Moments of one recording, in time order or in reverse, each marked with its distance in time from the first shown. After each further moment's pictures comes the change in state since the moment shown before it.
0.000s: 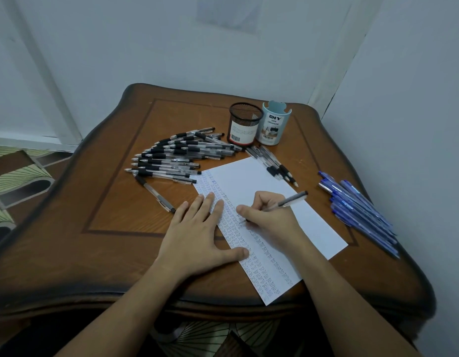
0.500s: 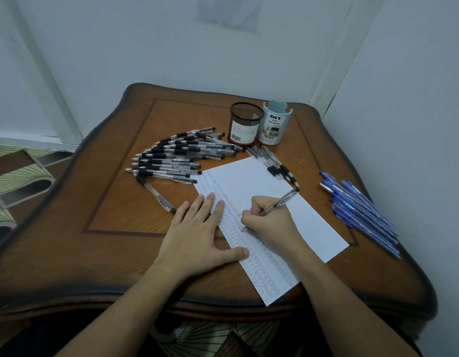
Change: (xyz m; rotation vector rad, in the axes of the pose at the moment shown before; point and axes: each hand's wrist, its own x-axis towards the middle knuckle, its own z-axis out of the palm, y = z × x) left_hand -0.002 0.000 -0.001 -0.002 0.002 0.002; right_hand -0.003 0.007 0.005 -0.210 0.054 -0.101
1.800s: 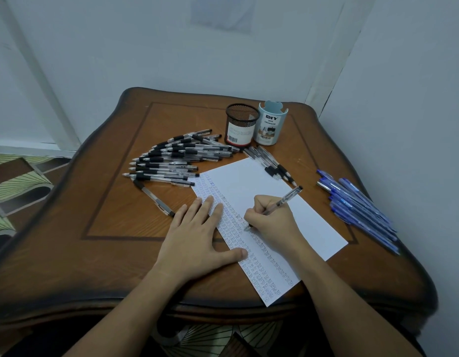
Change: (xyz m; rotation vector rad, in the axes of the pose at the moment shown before) left_hand -0.001 0.001 -0.001 -0.009 0.013 0.002; right_hand -0.004 -0.008 -0.006 0.005 0.021 -0.024
